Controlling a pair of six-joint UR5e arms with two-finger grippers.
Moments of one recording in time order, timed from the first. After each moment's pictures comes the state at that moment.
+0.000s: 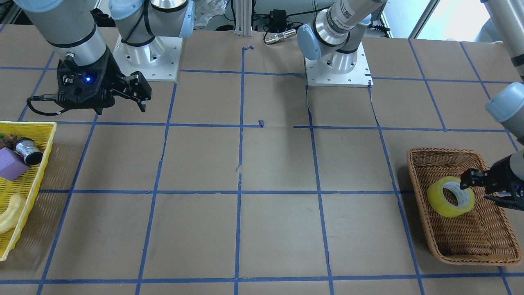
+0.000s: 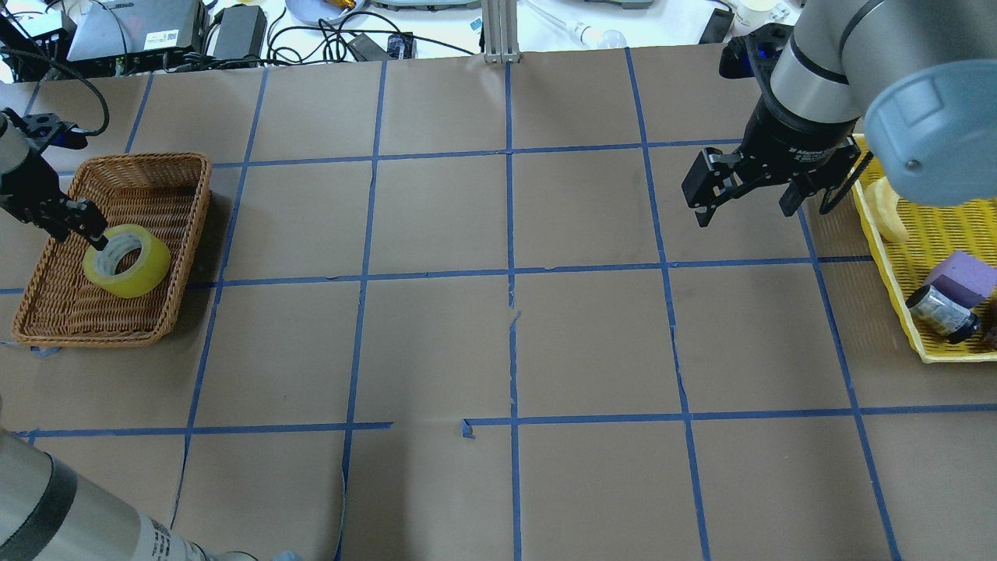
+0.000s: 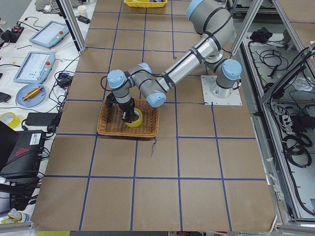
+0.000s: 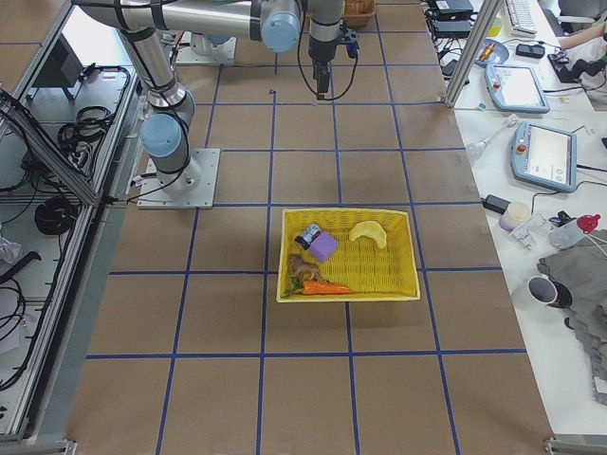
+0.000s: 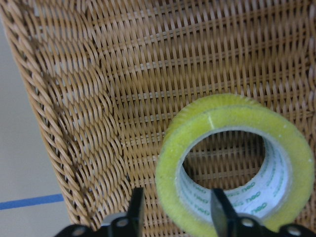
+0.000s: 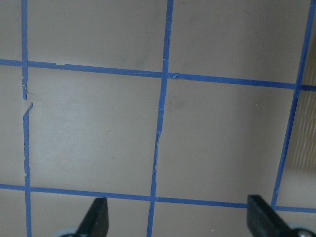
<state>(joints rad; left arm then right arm) -1.02 -2.01 -1.53 -1.24 1.72 0.75 1.54 -1.60 1.70 -1.63 -1.57 -0.13</state>
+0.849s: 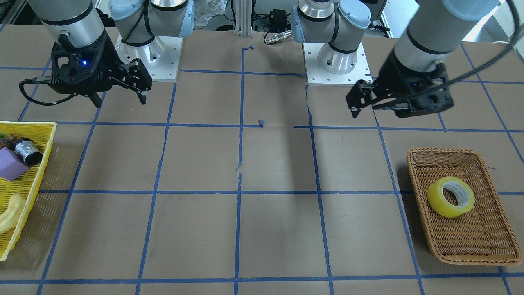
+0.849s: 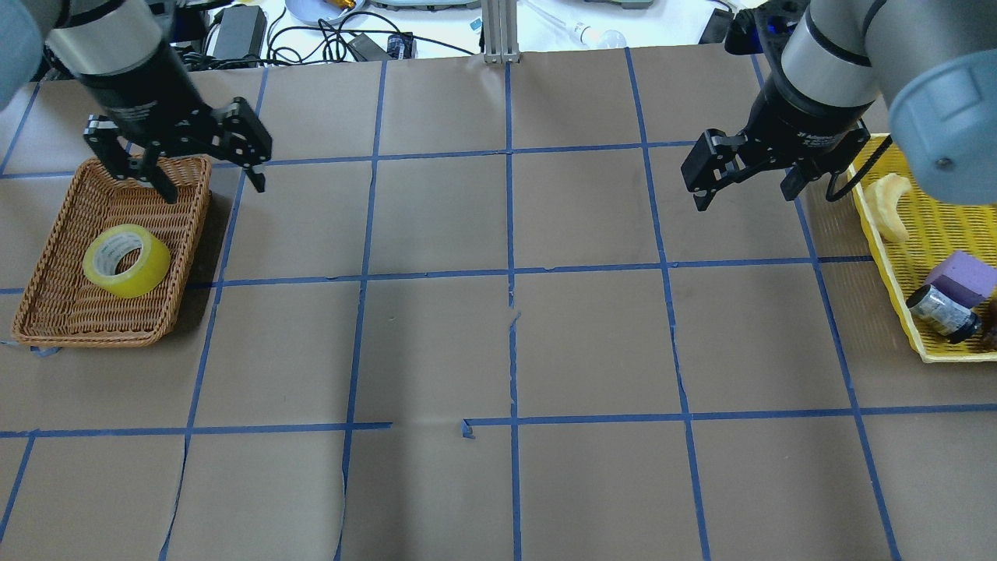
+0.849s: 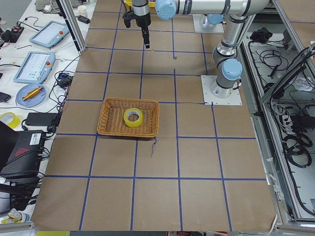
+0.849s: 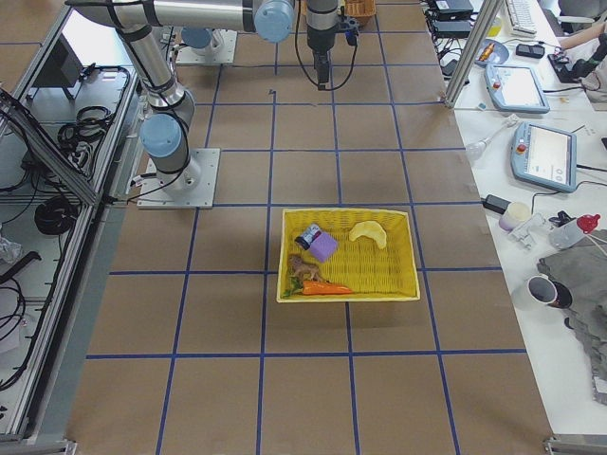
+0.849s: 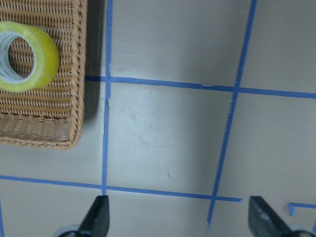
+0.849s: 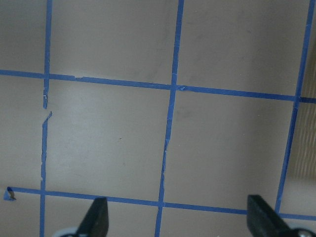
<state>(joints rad) -1.57 -1.63 -1.47 -1.69 1.61 -0.17 1.54 -1.63 1.67 -1.63 -1.55 -0.13</state>
